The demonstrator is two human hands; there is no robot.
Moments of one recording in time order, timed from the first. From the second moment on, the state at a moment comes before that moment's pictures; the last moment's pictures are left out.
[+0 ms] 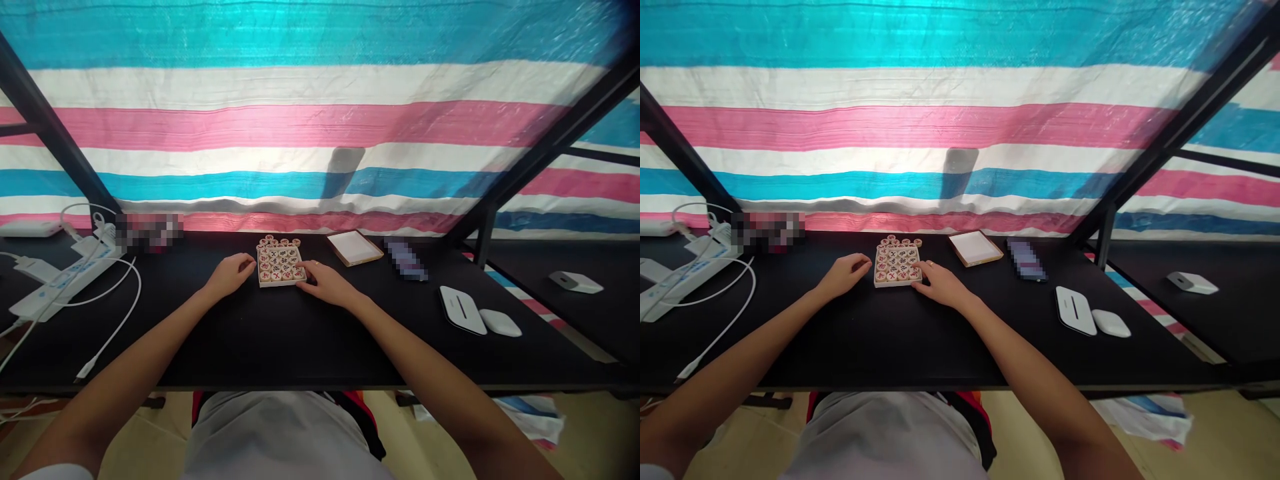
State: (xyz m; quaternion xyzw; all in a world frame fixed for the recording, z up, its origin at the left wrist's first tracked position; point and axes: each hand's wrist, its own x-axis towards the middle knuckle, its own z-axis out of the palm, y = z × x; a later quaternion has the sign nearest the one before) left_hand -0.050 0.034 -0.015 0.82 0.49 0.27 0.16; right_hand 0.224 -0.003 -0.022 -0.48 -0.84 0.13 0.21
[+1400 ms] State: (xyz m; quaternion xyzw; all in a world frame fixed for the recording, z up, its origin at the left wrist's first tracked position) left_hand -0.050 0.064 -0.044 0.86 0.48 0.19 0.01; right_hand 0.223 -0.001 -0.022 -0.49 -0.84 0.14 0.18
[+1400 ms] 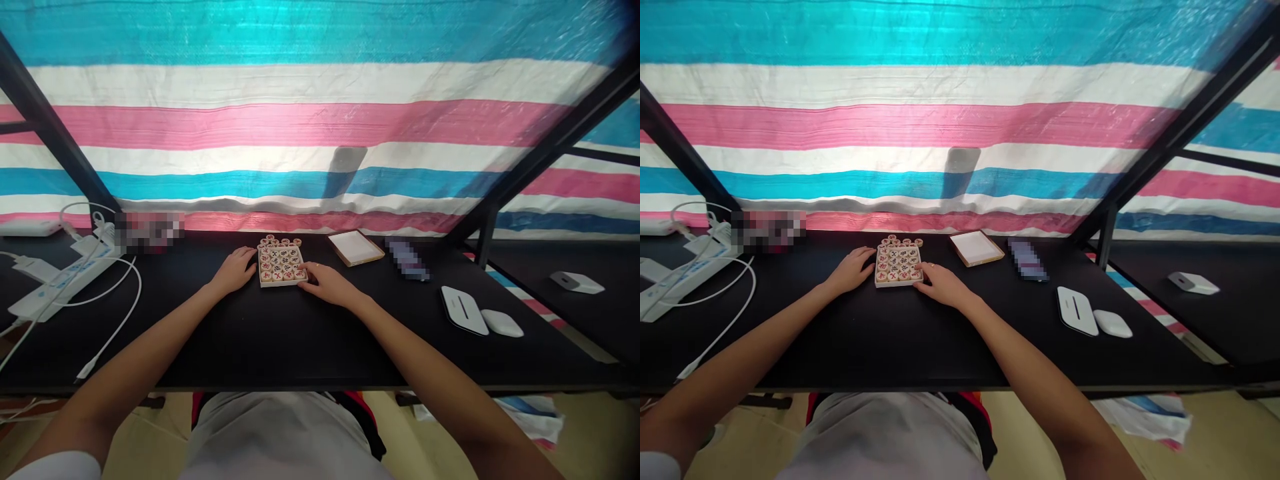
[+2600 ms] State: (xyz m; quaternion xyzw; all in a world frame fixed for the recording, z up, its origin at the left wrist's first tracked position) left_hand -0.082 0.057 -0.018 0.84 0.50 0.20 0.08; right_hand 0.220 0.002 -0.016 -0.52 -0.81 0.21 0.19
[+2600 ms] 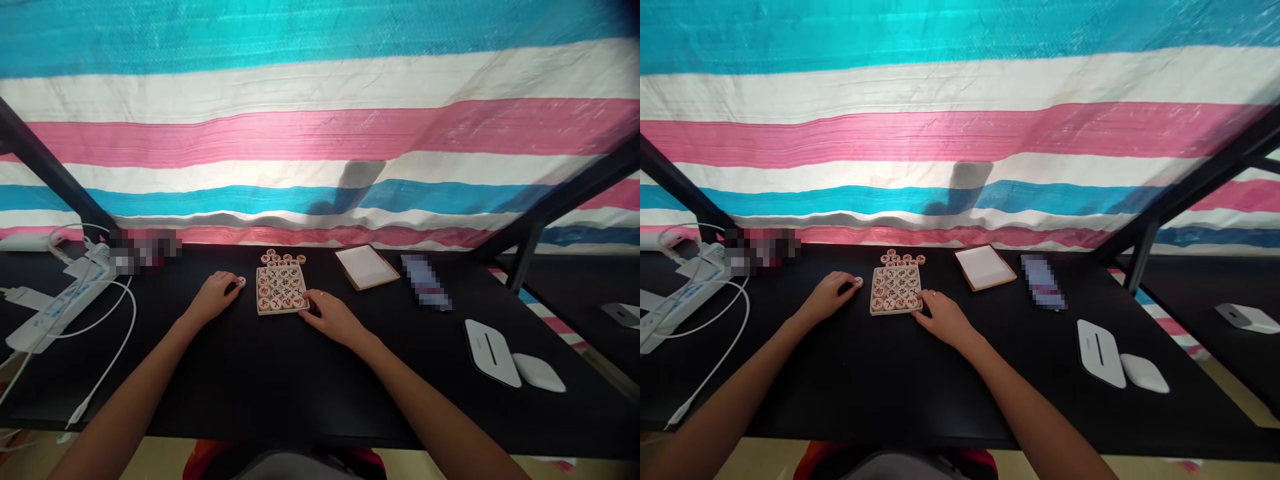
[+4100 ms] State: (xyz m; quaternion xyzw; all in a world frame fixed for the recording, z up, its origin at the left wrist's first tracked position) left_hand -0.013 -0.020 -0.014 0.92 0.27 0.21 0.17; right_hand 0.197 -0.017 -0.015 -0.40 -0.68 0.60 0.14
